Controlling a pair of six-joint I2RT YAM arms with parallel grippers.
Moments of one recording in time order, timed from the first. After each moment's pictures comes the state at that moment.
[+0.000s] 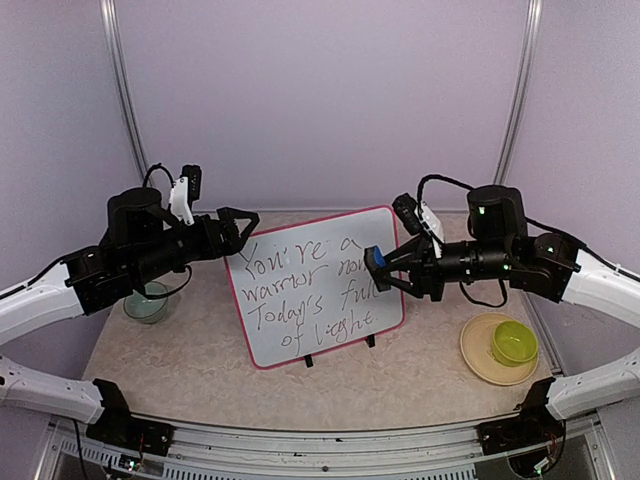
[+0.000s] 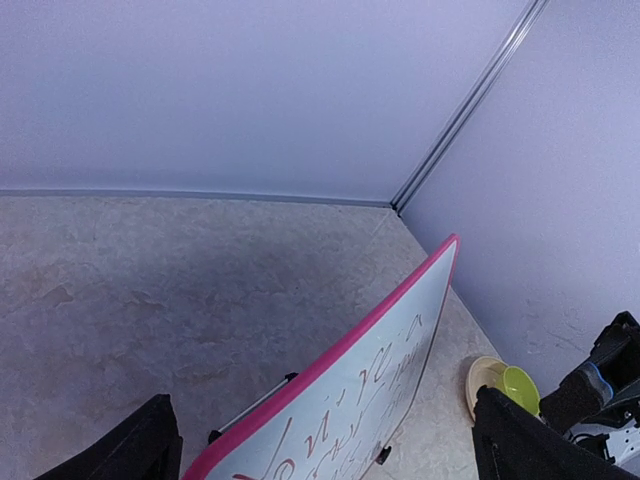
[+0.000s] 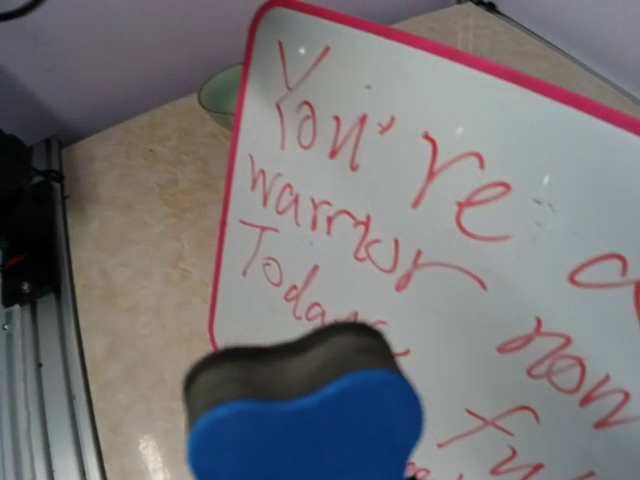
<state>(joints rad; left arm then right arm) -0.81 1.05 0.91 -0.07 -0.19 -0.51 0.83 1.10 1.00 -0.30 -0.34 -0.03</state>
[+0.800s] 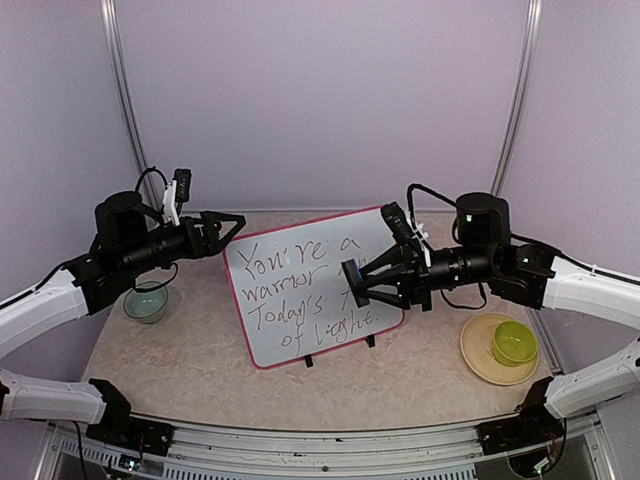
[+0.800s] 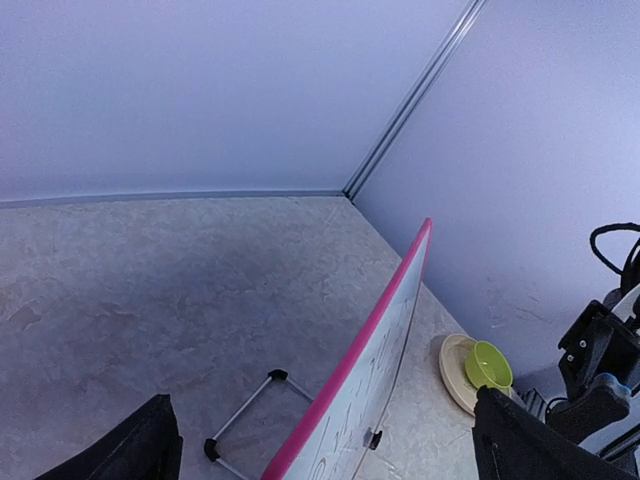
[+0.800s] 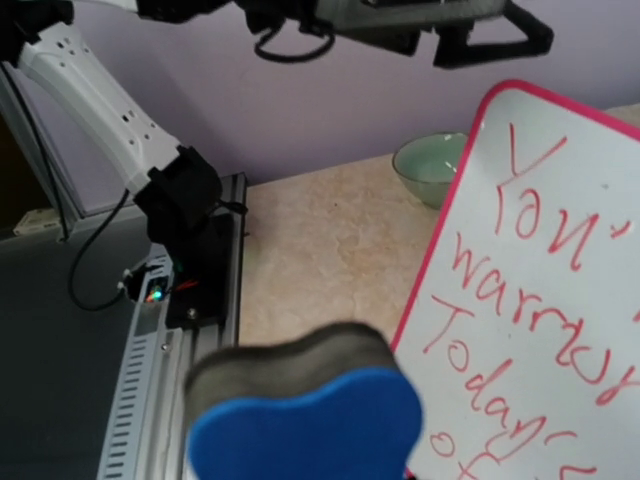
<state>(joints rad) -0.54 1.02 0.78 0.10 0.23 -0.47 0.83 1.17 0.92 -0.02 -0.68 0.00</state>
